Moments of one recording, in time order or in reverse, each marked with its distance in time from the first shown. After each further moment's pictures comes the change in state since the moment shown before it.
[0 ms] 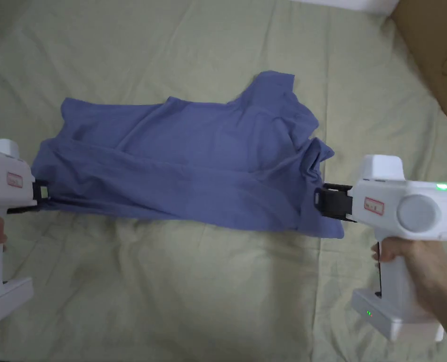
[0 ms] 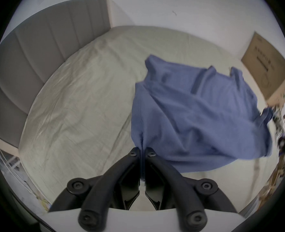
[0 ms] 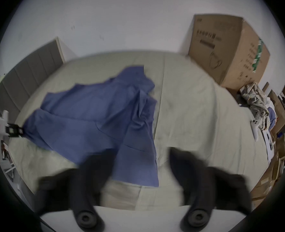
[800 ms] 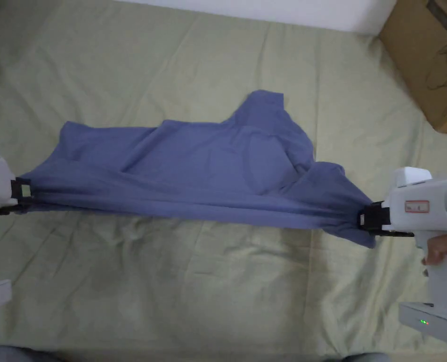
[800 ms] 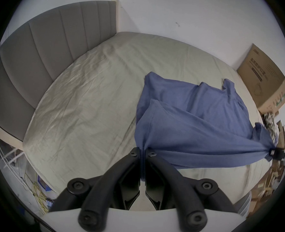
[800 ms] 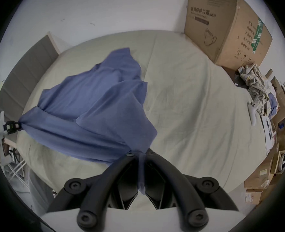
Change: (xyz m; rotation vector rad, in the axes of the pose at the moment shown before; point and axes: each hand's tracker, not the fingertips) left arm -0.022 -0.016 0.055 0.005 -0.016 -0.023; right arm 0.056 -0.032 0.077 -0.082 0.047 -0.070
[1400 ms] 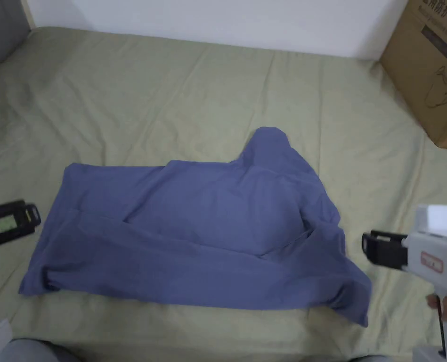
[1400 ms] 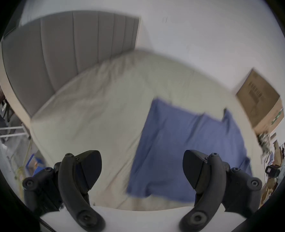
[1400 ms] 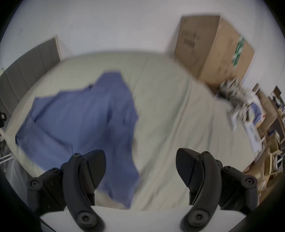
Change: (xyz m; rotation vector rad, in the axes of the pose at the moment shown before) left arm -0.038 -0.063 0.074 0.342 -0.032 0.191; right arm -0.010 -0.059 0.048 0.320 -0.162 0.065
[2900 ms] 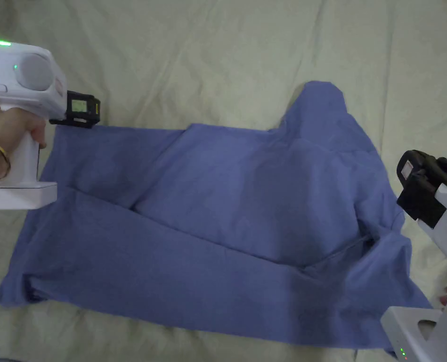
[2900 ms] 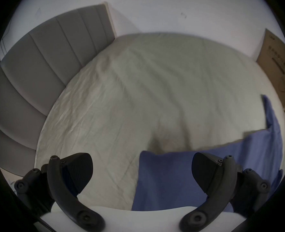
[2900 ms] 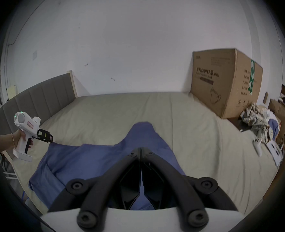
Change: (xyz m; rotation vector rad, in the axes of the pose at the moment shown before) left arm 0.073 0.092 -0.292 -0.357 0.245 -0.306; right arm -0.099 0.063 -0.068 0.217 0.164 -0.091
